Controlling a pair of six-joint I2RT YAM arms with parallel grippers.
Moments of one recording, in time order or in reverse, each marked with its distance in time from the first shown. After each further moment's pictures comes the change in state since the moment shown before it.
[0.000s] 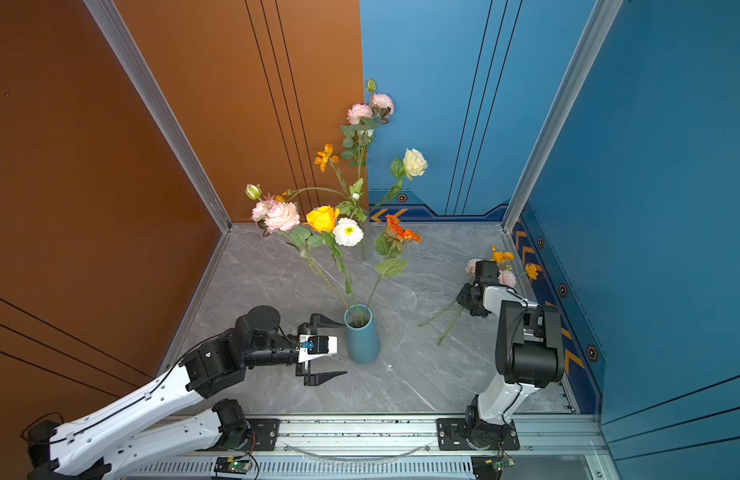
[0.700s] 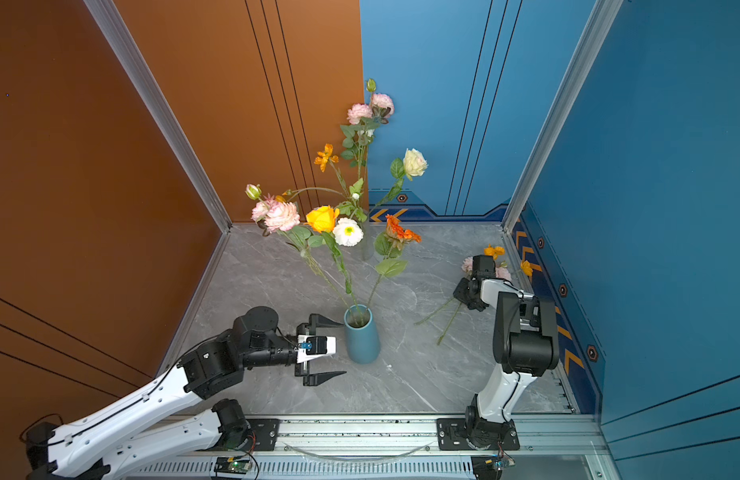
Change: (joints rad) left arm 0.000 -0.013 -0.002 0.000 -0.004 0.000; right arm 0.021 0.067 0.066 -0.010 -0.037 -0.001
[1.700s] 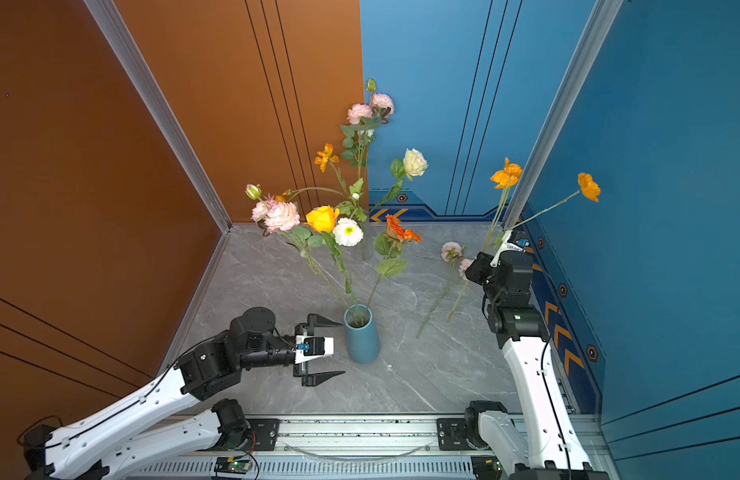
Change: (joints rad) left arm 0.000 -0.021 0.000 -0.005 -0.005 0.009; right arm 0.097 -0.862 -0.046 0.005 0.062 -0.018
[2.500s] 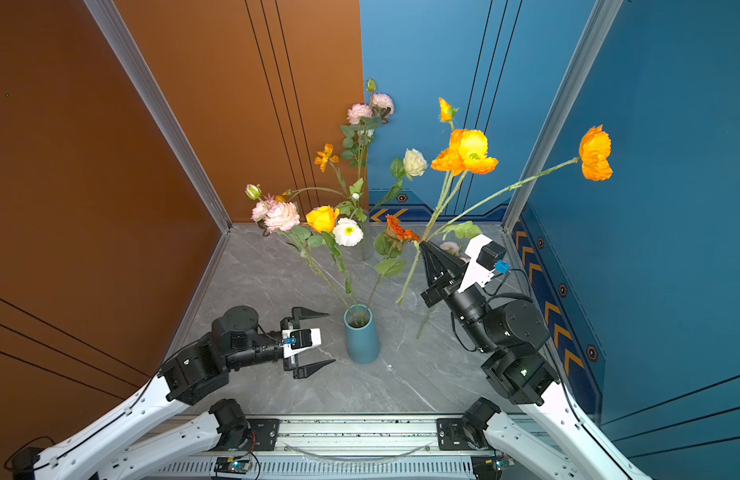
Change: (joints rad) left arm 0.093 -0.075 0.000 -0.040 -0.036 0.014; right arm 0.764 -0.216 -0.011 0.465 0.132 -0.243
